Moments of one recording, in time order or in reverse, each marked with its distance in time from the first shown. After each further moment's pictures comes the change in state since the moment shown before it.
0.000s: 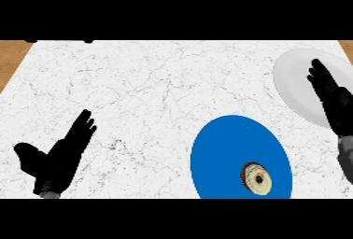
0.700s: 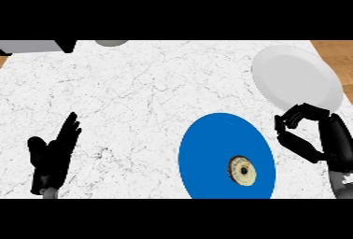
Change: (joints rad) left arm -0.014 0.011 0.025 0.115 -0.130 0.117 0.012; right arm 0.207 0.019 0.118 -0.317 0.274 -0.208 -0.042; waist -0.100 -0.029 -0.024
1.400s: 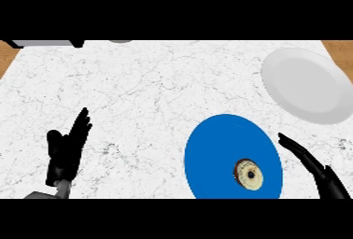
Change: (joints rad) left arm -0.062 -0.049 -0.027 0.054 -0.049 0.001 0.006; right arm 0.347 -0.010 0.090 -0.169 0.097 0.031 -0.235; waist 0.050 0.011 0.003
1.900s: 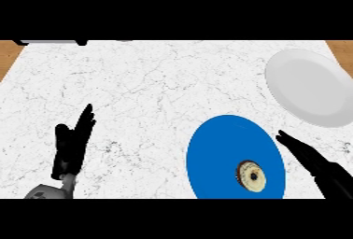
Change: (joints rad) left arm -0.046 -0.022 0.002 0.042 -0.027 -0.011 0.010; right arm -0.057 -0.200 0.050 -0.226 0.170 0.214 0.487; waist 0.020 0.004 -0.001
